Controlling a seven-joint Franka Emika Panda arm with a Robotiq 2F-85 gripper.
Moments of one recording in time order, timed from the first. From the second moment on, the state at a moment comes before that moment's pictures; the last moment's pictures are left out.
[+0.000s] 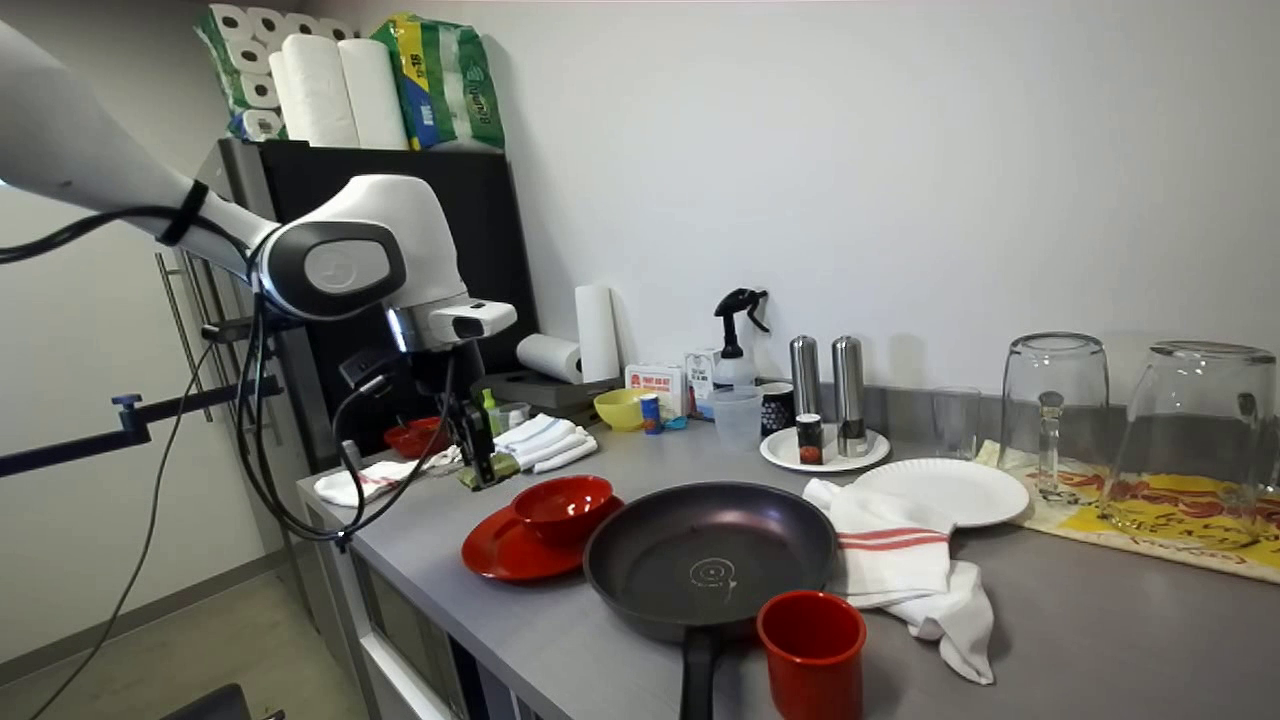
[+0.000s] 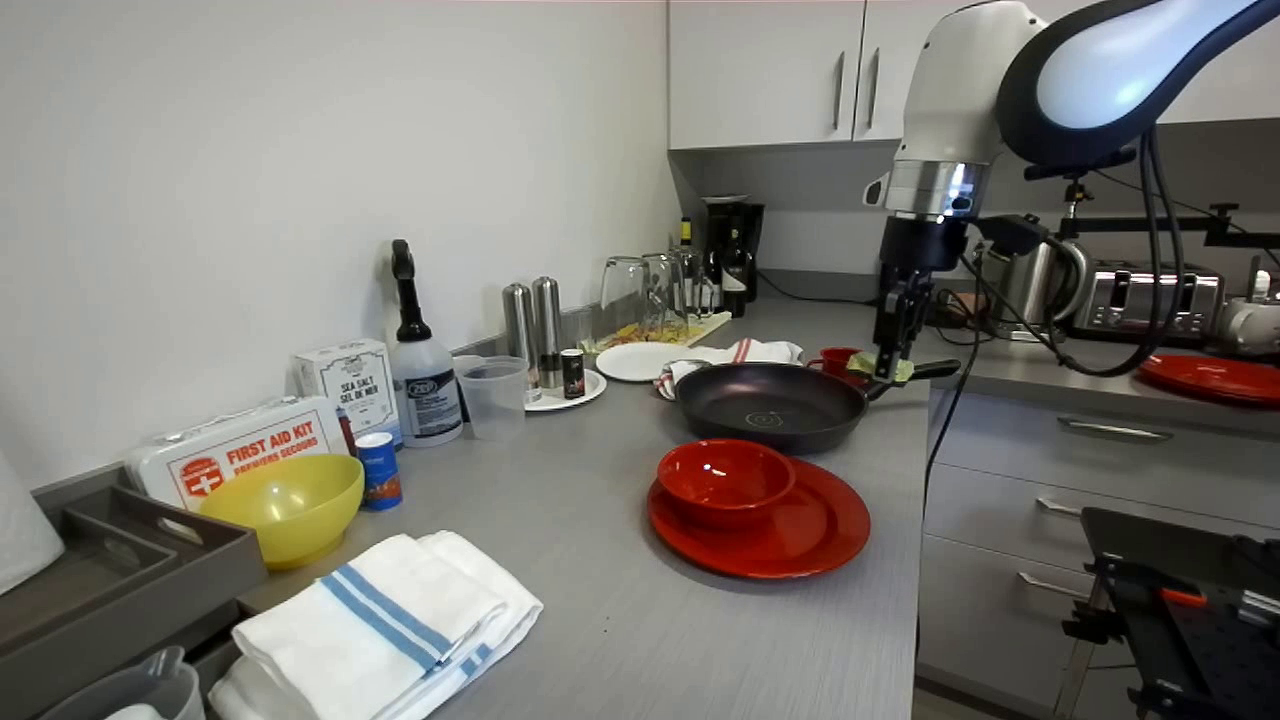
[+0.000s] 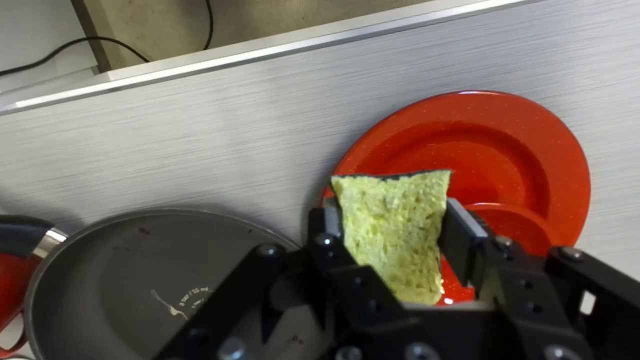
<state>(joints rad) -0.03 -0.28 -0.03 -2.50 -0.01 2.33 0.13</state>
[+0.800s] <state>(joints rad) -0.03 -0.19 -0.03 -2.47 0.00 2.33 0.10</state>
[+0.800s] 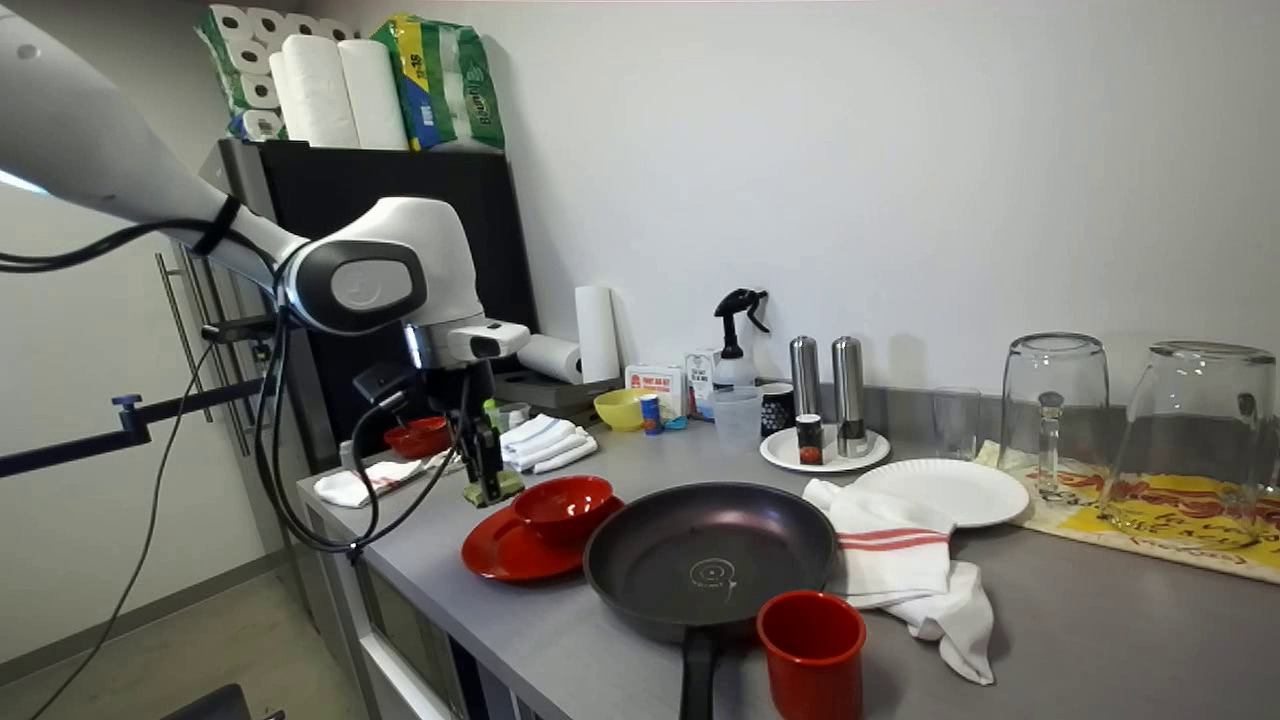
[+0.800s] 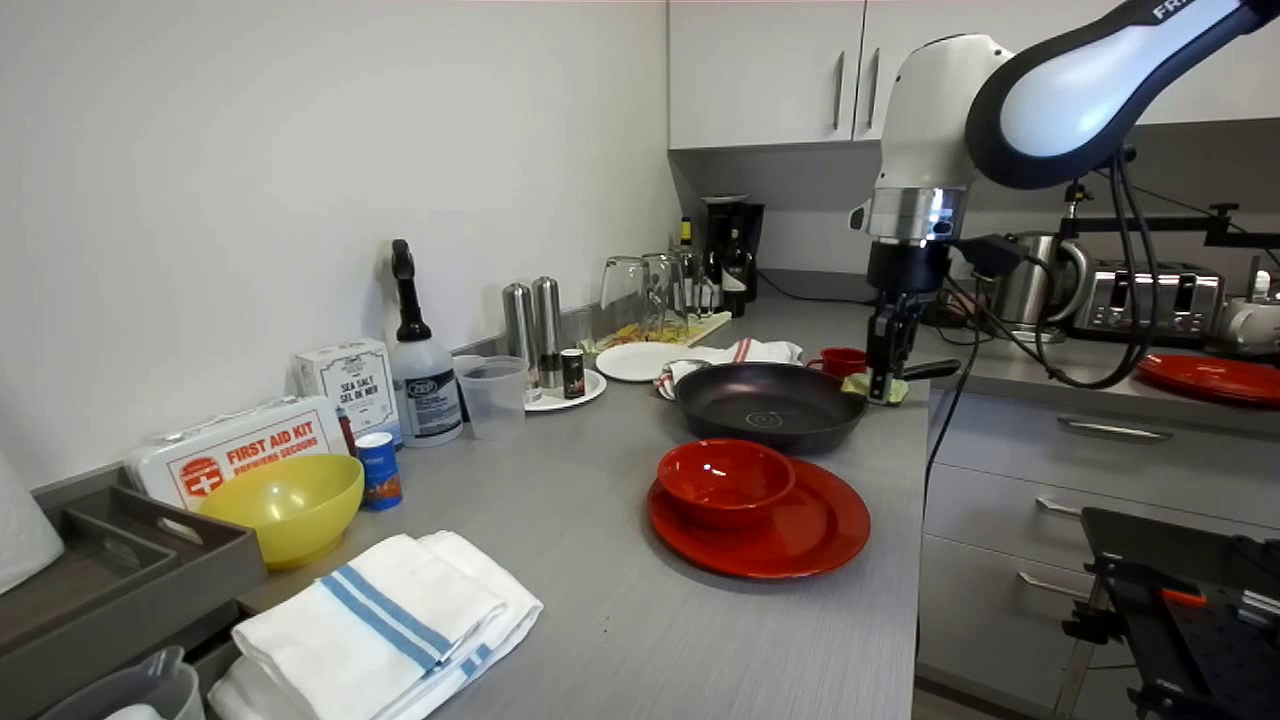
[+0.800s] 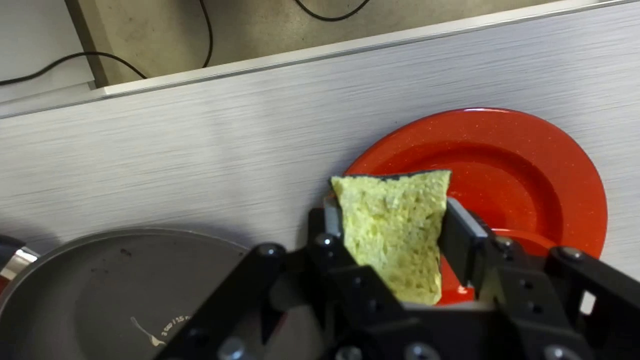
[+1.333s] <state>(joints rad) -0.03 -0.08 -0.02 -2.44 0.00 2.33 0.10</state>
